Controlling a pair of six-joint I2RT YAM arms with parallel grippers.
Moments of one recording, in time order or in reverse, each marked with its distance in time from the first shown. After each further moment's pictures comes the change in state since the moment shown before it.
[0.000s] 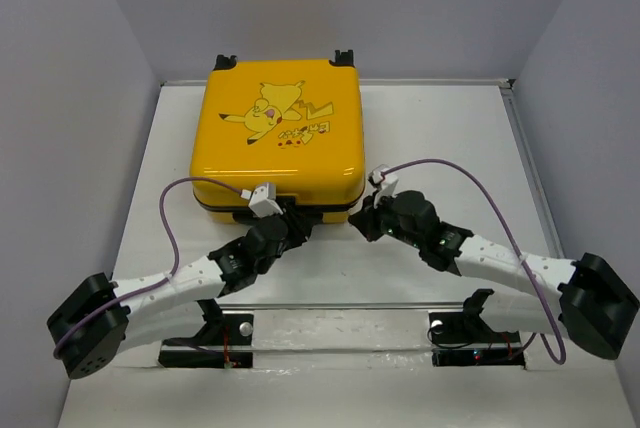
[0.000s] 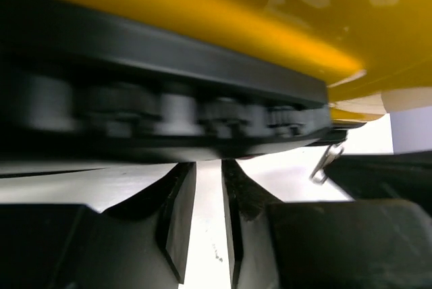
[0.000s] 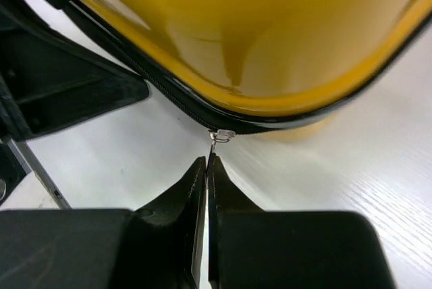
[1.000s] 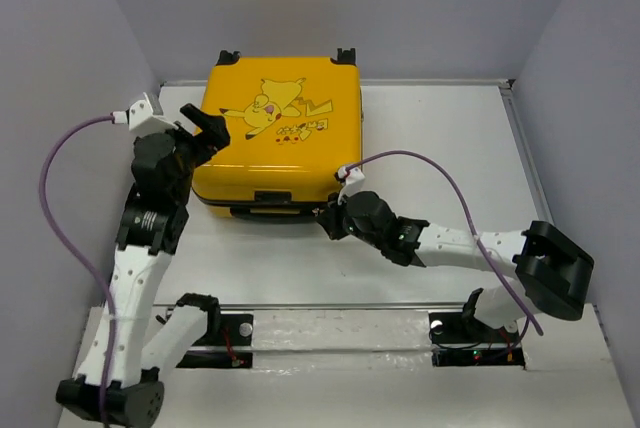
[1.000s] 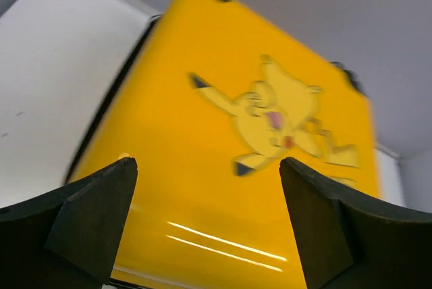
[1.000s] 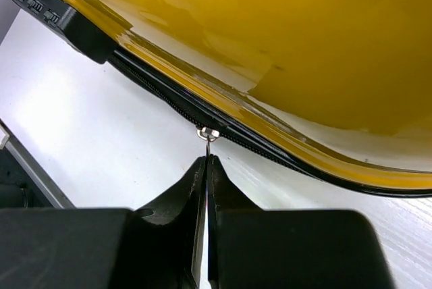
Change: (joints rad) left arm 0.664 -0.158 0.734 -0.563 0.175 0.387; right arm 0.208 0.310 0.238 0.026 0.251 0.201
